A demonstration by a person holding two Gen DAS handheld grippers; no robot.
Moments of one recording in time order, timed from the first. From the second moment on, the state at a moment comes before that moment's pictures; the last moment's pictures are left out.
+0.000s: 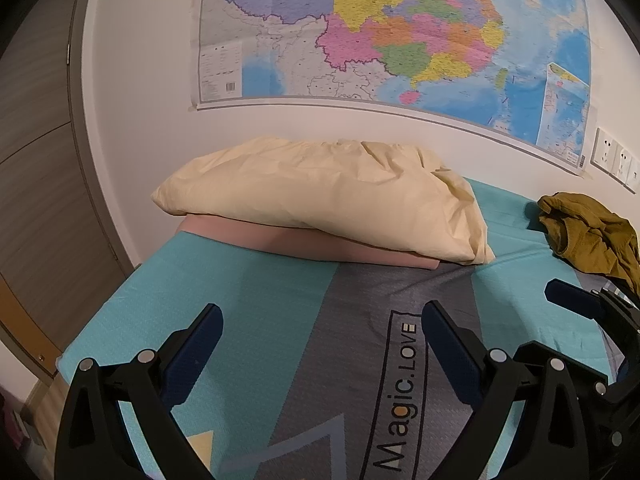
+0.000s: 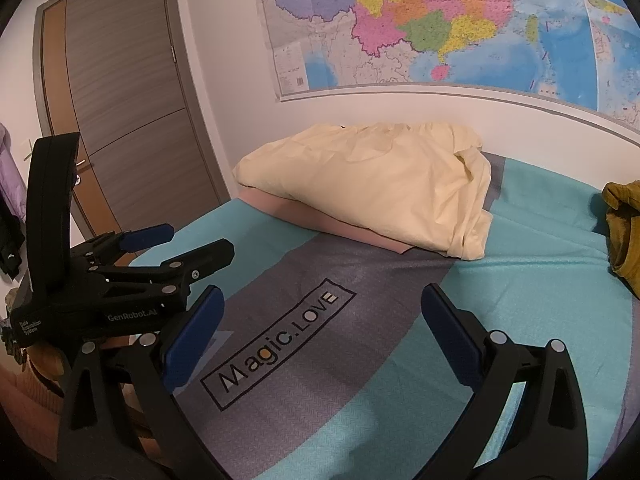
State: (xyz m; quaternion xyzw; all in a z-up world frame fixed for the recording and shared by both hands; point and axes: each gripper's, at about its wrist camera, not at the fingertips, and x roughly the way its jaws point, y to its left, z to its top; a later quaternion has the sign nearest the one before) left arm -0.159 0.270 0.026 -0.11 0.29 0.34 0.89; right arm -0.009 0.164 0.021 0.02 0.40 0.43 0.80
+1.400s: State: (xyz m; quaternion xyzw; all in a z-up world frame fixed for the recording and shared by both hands) left arm -0.146 0.261 0.016 -0.11 0.30 0.32 0.89; right arm -0.004 0.144 0.014 0.03 0.41 0.42 0.81
